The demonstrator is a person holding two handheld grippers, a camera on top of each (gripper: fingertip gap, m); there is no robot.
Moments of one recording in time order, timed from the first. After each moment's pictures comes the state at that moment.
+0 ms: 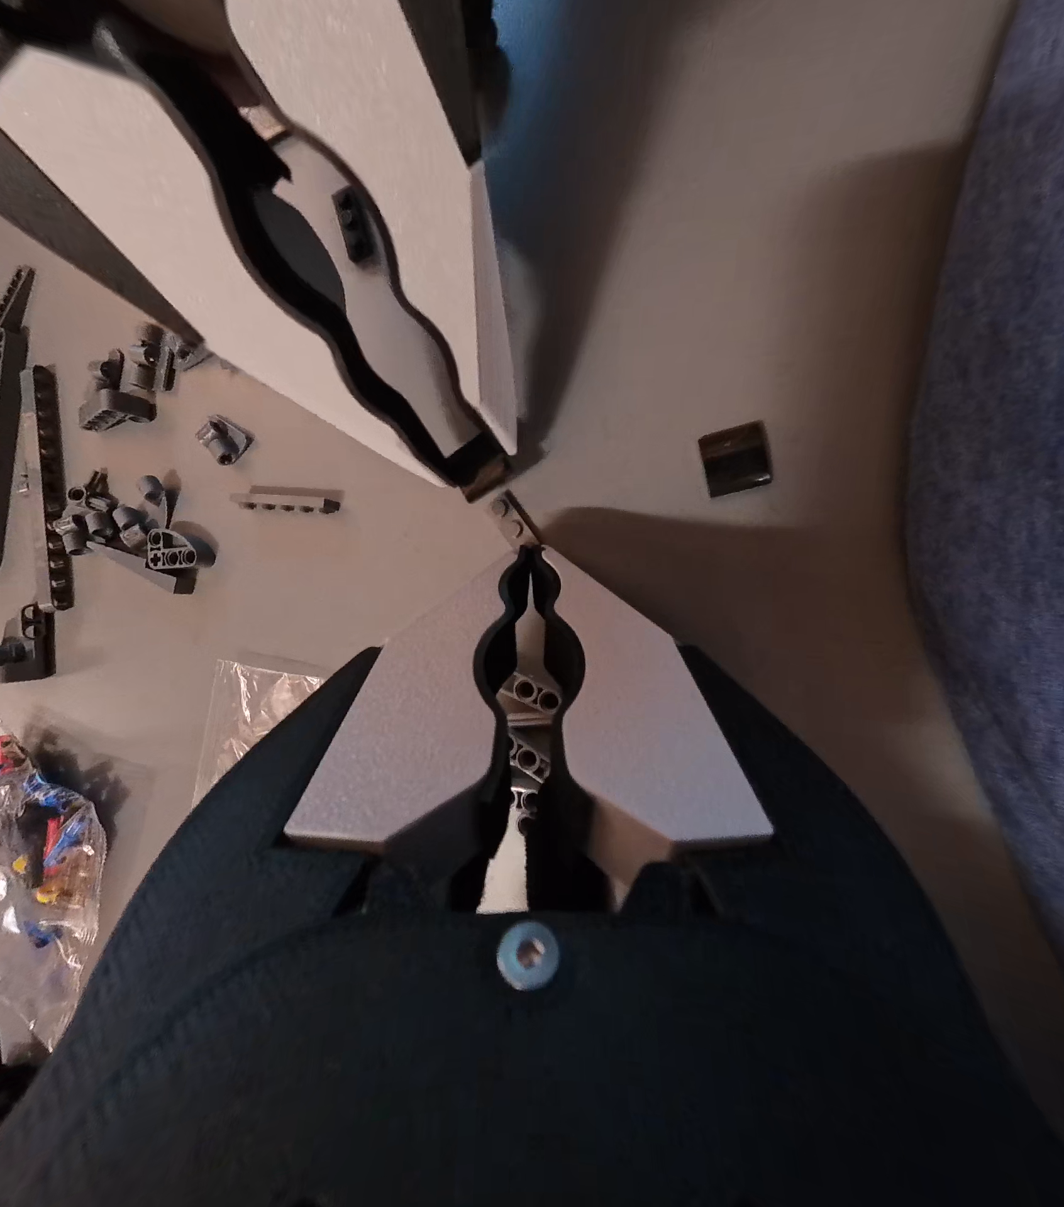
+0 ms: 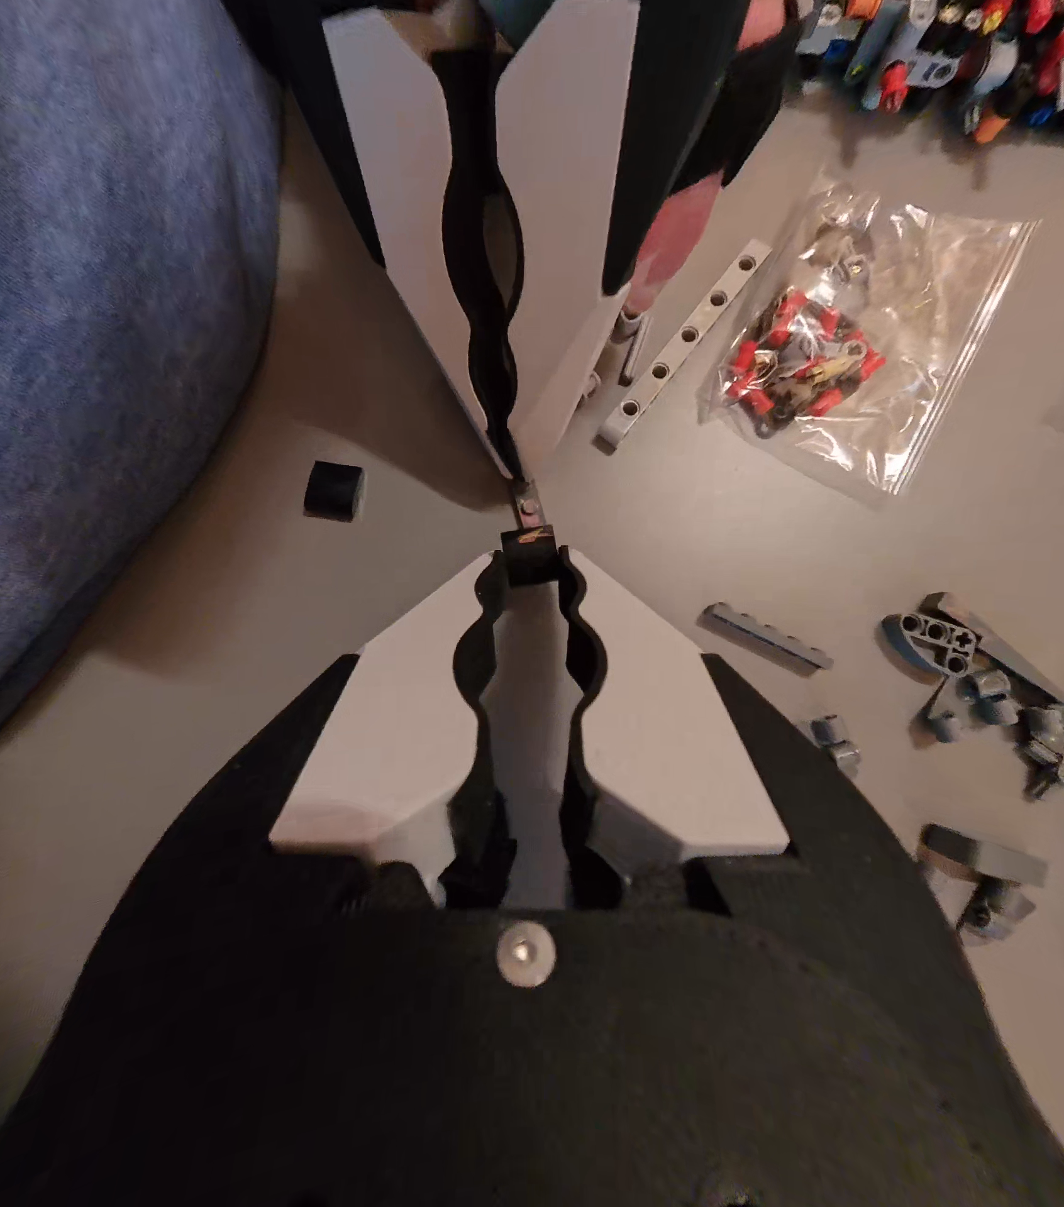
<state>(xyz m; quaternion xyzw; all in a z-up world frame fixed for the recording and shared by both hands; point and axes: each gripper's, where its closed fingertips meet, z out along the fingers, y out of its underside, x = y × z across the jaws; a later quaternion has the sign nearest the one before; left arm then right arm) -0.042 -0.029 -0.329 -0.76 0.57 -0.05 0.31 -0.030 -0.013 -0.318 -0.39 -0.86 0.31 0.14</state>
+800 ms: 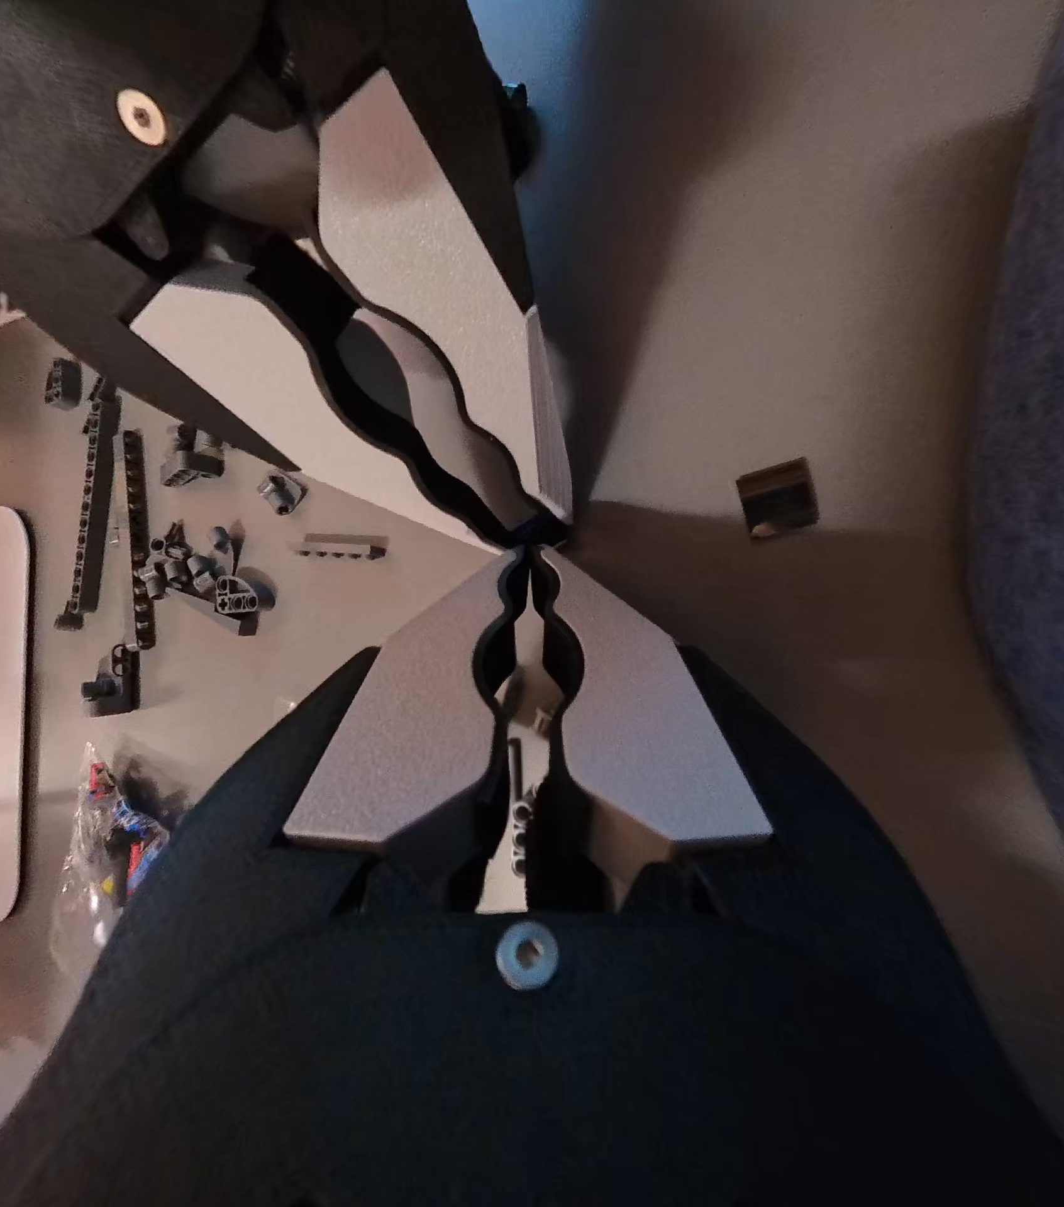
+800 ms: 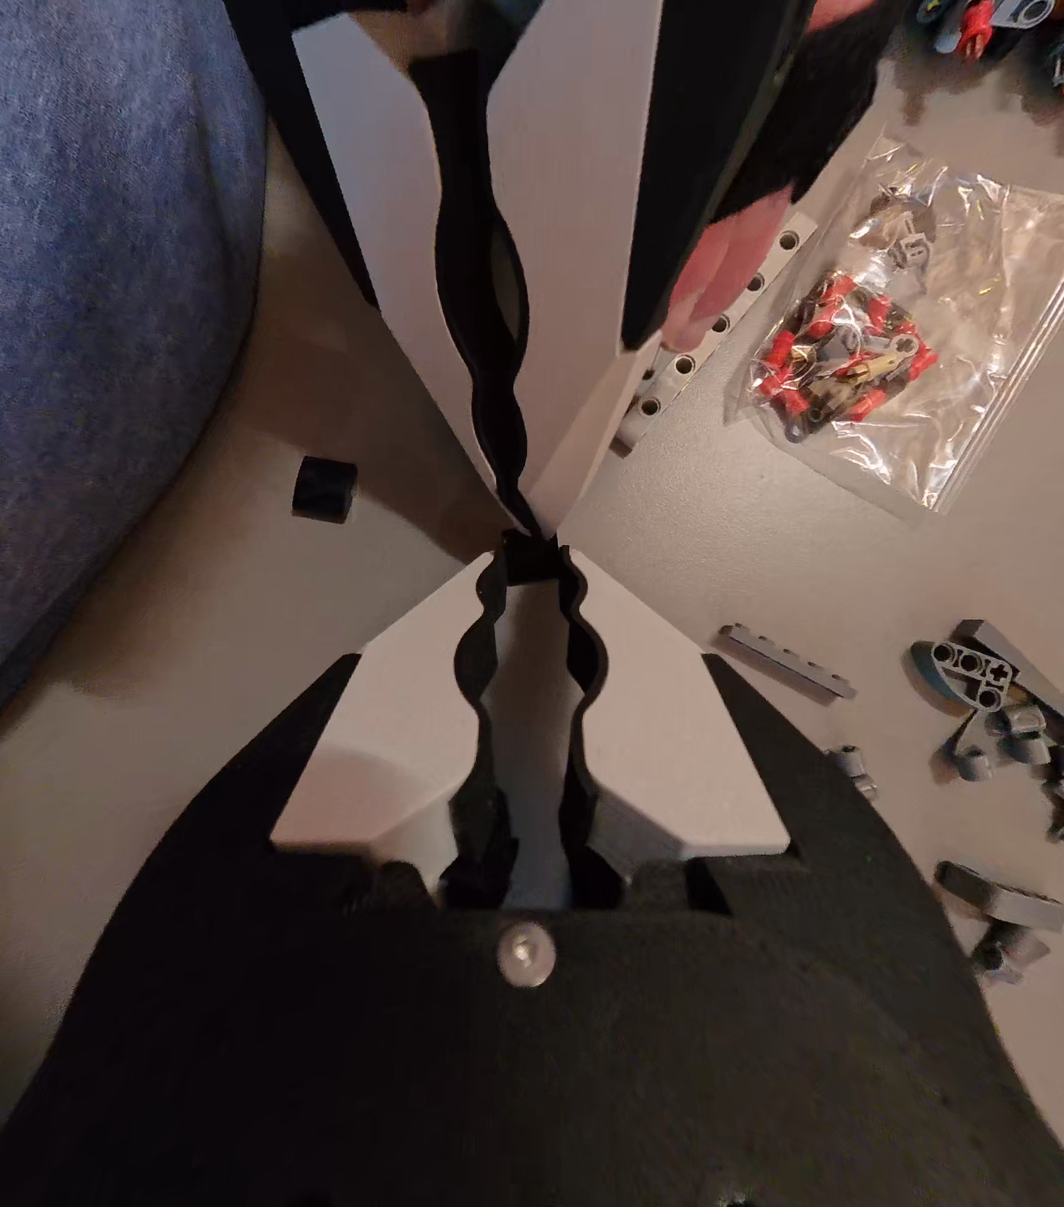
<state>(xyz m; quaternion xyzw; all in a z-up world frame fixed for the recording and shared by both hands) -0.033 -0.014 -0.325 -0.74 0.58 -0.02 0.34 -0.033 -0.017 -0.331 -0.38 -0.87 0.28 0.11</state>
